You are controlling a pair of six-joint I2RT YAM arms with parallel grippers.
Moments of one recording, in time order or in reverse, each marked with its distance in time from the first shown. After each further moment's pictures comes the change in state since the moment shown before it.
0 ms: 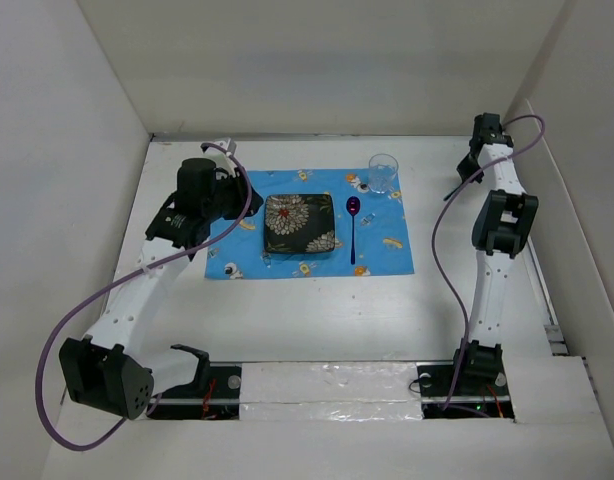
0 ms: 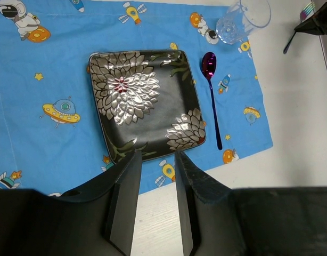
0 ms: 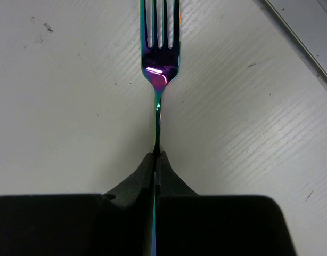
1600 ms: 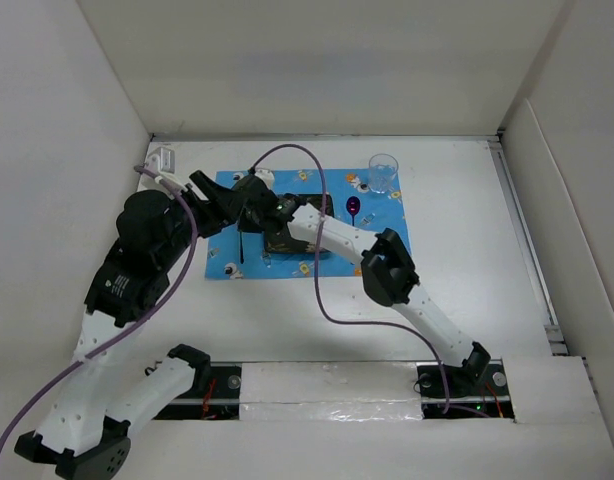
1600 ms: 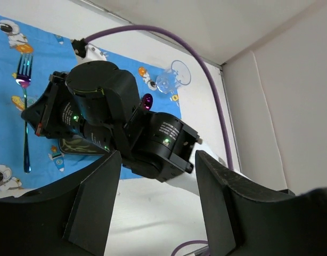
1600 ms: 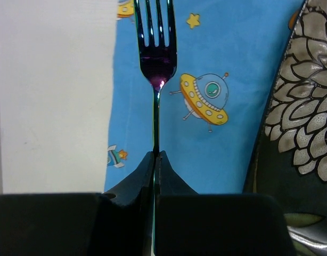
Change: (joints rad) left arm -0.103 -0.354 0.113 -0.197 -0.190 -0.347; right arm 1.128 -0.065 -0.047 0.306 -0.056 0.246
